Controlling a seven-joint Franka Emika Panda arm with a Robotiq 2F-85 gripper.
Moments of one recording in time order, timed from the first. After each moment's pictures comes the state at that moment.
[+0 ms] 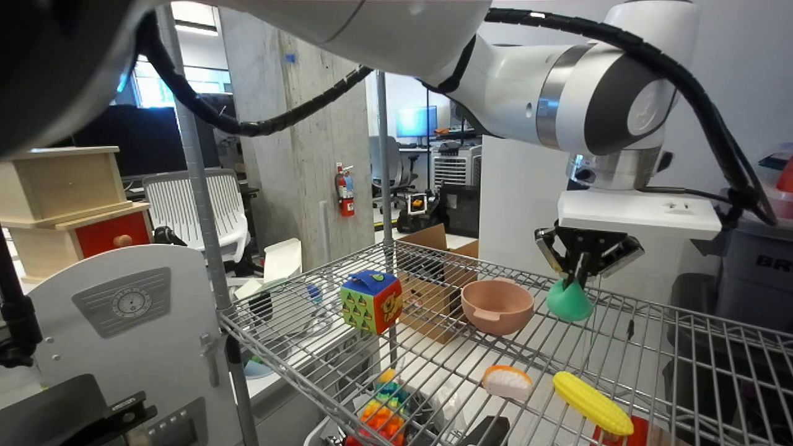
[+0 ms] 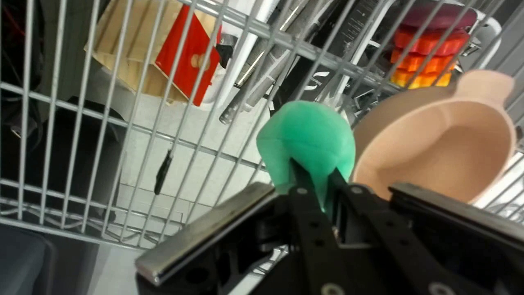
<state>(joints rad) -0.25 1.42 0.10 -0.44 0.07 2.00 -0.70</state>
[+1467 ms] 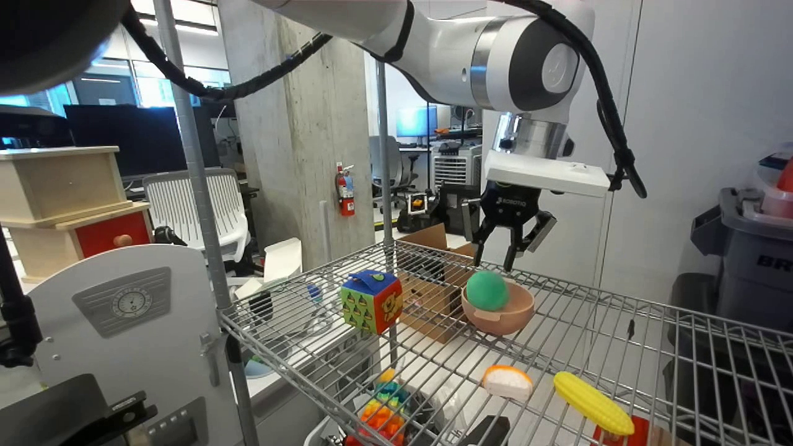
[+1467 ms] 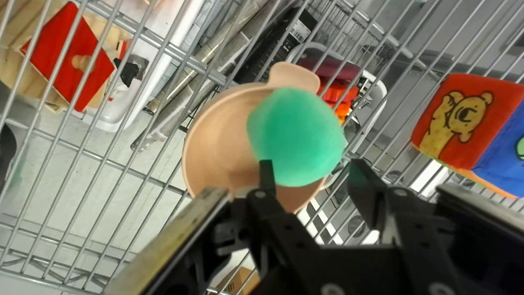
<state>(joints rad) -0.13 1.35 0.11 -0.46 0.06 1.75 -0.72</state>
